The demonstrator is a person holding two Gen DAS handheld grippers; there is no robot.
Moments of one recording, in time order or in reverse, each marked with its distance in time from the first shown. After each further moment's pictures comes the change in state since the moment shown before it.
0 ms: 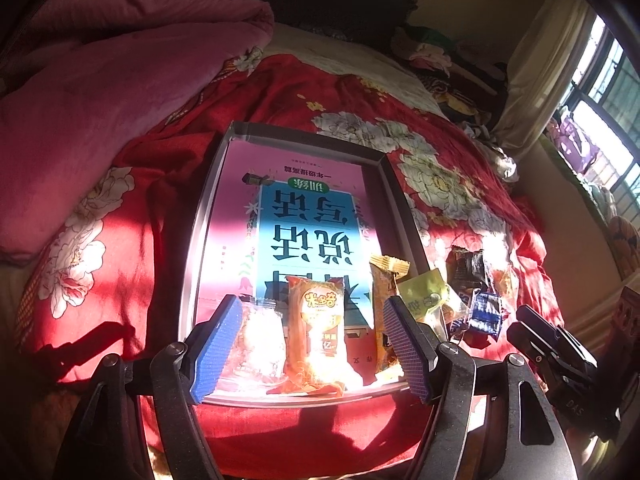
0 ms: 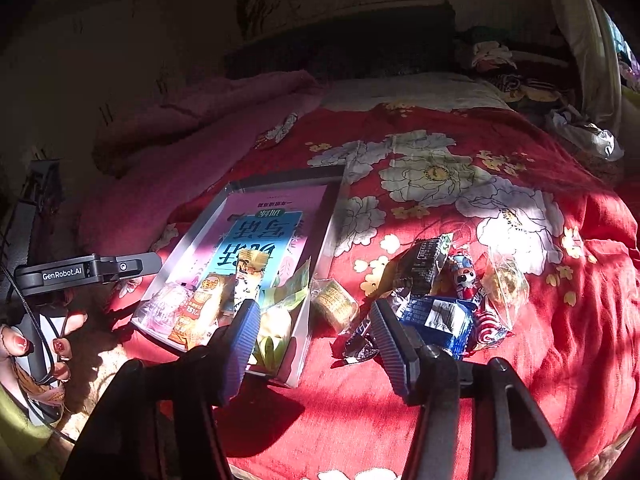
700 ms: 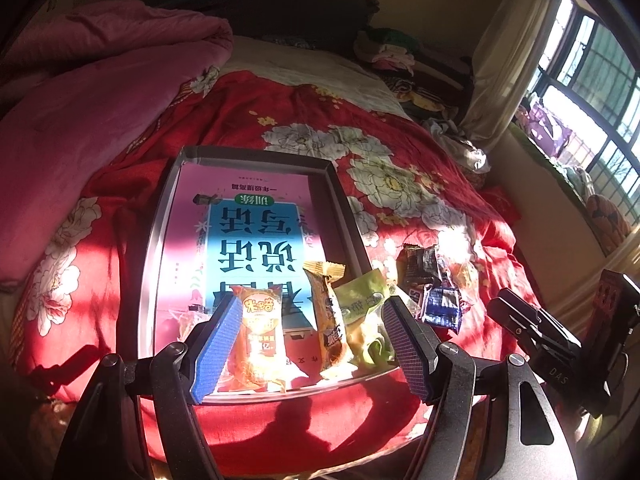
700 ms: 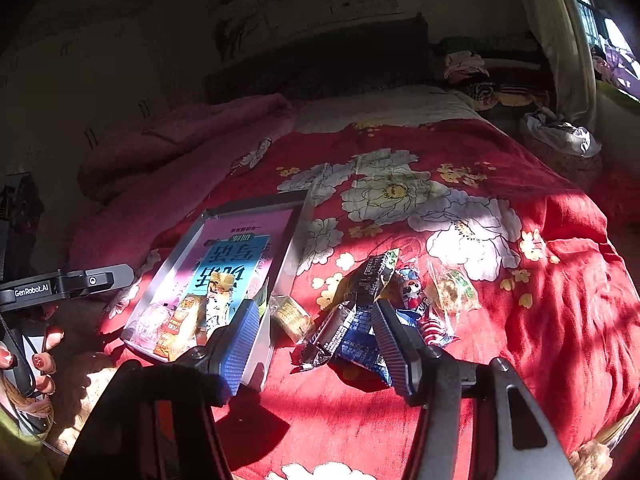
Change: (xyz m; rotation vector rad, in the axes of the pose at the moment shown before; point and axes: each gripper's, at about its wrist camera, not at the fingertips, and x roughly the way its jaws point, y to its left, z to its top) left arm -0.019 -0.044 -0.002 0.090 -0.028 -0.075; right arm -0.027 -0.035 0.003 0.060 -0.073 -0.052
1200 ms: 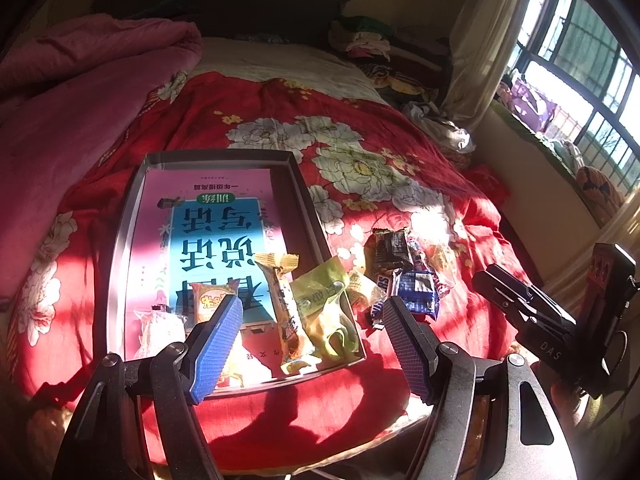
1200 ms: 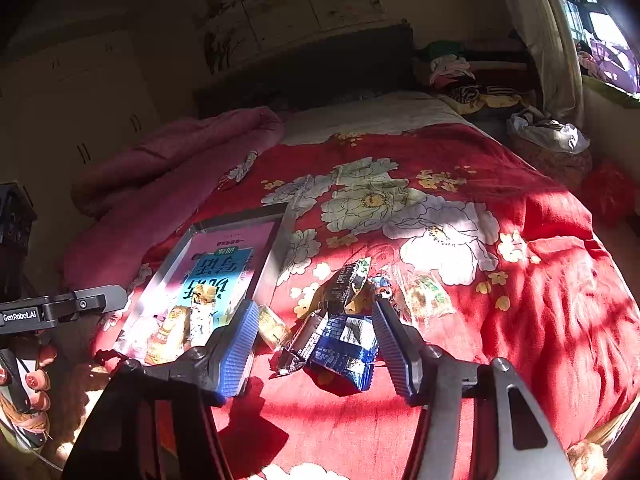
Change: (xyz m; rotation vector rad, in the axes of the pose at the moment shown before) left arm 0.006 -0.041 -0.006 0.090 0.031 -0.021; right arm -0.012 -0.022 0.000 0.034 -0.038 -0.022
